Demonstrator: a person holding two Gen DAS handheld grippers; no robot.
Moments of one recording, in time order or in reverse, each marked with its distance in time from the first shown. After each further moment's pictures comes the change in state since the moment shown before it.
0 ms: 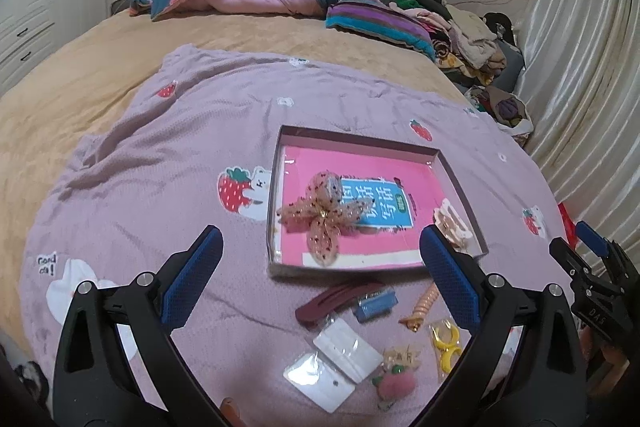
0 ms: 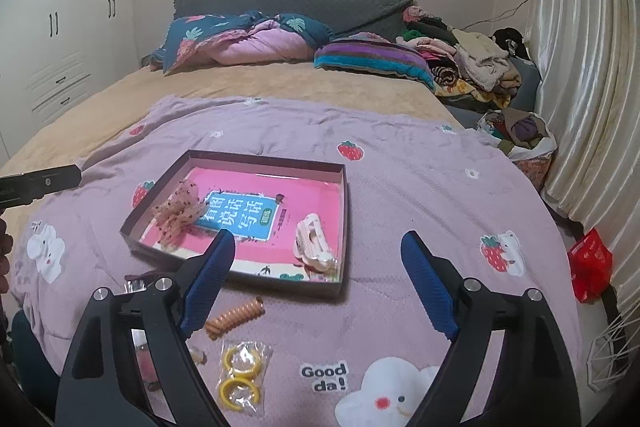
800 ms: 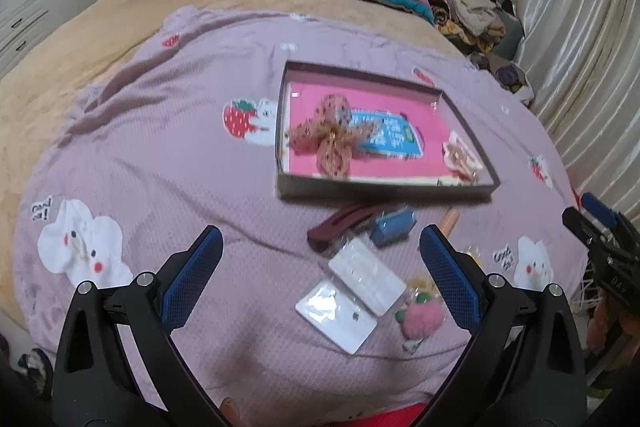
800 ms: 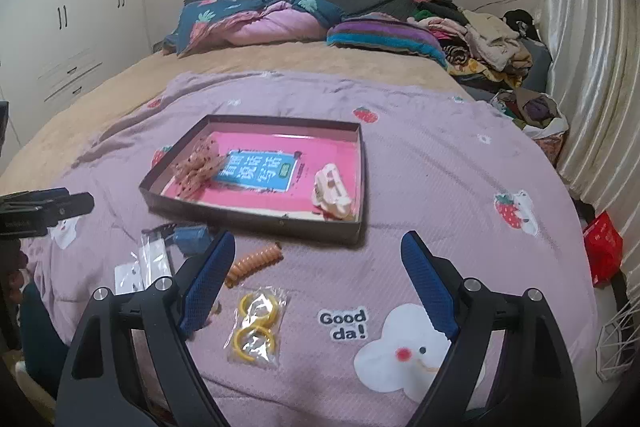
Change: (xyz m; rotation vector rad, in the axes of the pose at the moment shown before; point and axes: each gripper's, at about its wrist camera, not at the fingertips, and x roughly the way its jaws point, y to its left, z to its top) left arm 0.006 0.012 -0.065 0.028 0.107 0.002; right arm -0.012 0.010 -0.046 0.007 0.069 0.058
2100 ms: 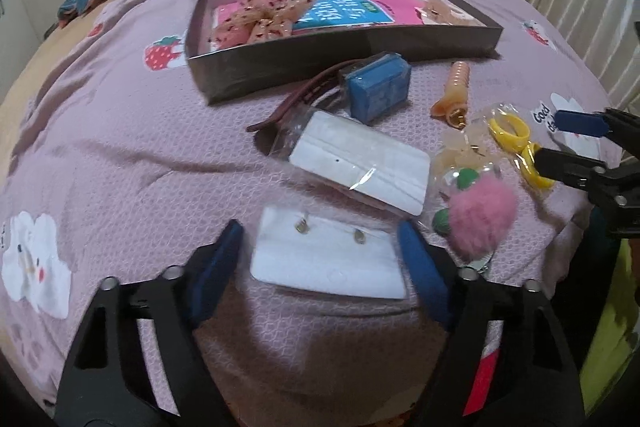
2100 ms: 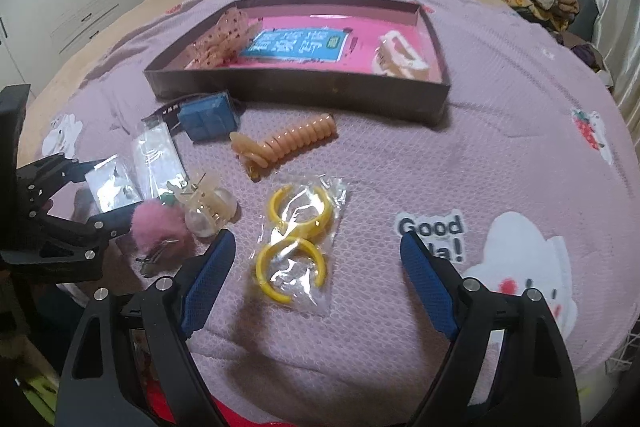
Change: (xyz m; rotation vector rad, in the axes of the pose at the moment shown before) left arm 0.074 -0.026 -0.068 0.320 0.154 -0.005; right arm 0.082 0.030 -0.066 -0.023 0.290 0.131
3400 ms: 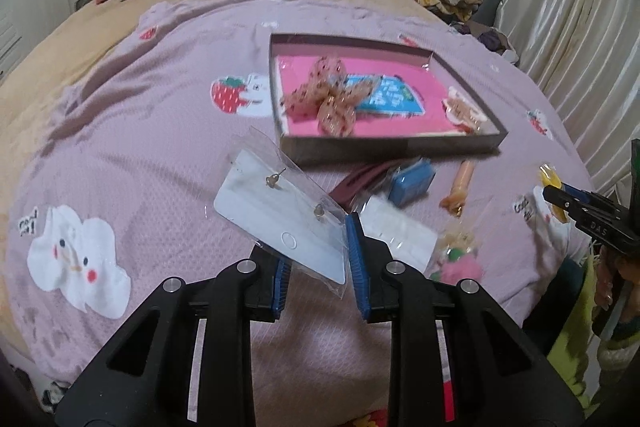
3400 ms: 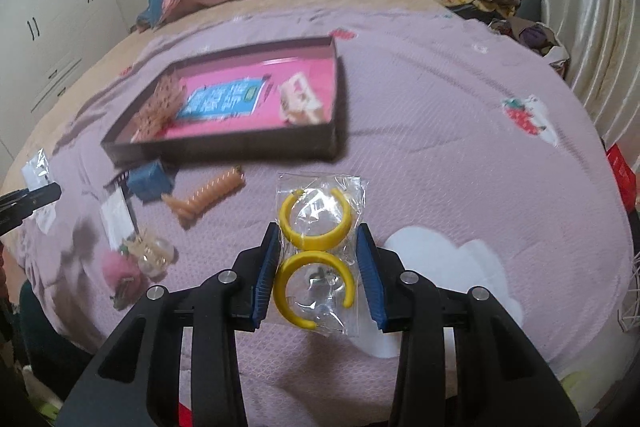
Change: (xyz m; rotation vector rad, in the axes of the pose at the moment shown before) left arm -0.063 0.052 0.030 -0.190 -0.125 -0.027; right arm -0.047 -0.066 0.002 0.165 -0.135 -0.092
